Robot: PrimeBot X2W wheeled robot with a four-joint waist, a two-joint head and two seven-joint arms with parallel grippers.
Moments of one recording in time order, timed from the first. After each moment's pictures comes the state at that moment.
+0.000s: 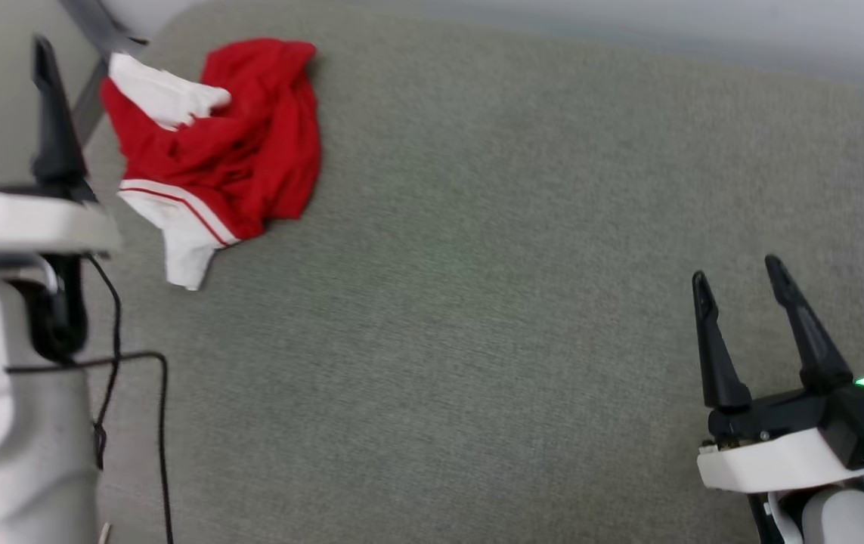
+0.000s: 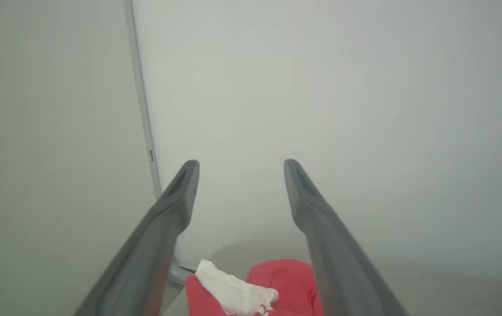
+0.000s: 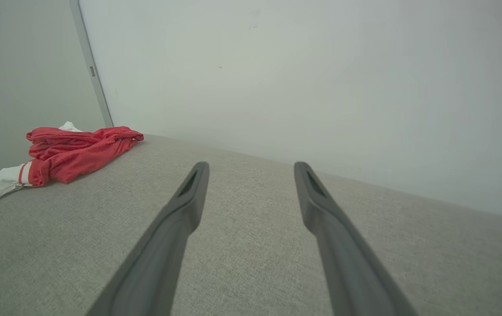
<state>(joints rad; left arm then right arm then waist) -0.59 0.22 0.18 0.27 -0.19 -0.11 -0.26 -0.06 -0.05 0.01 -0.09 -0.02 0.13 -0.26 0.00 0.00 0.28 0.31</state>
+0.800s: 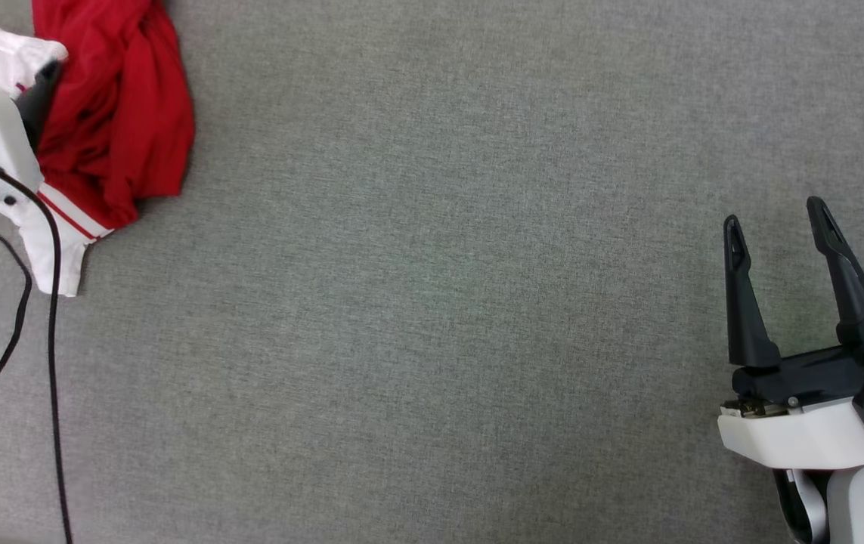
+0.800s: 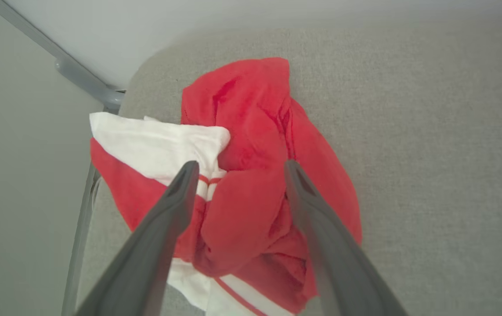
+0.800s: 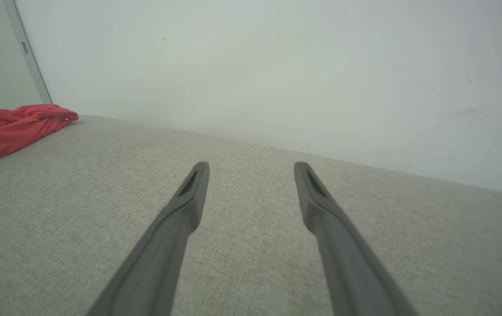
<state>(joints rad) -0.93 0.64 -0.28 0.54 -0.62 -0.13 0.39 -0.14 -0.05 -0.02 -0.18 -0.06 0.13 -0.26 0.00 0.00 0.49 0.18</state>
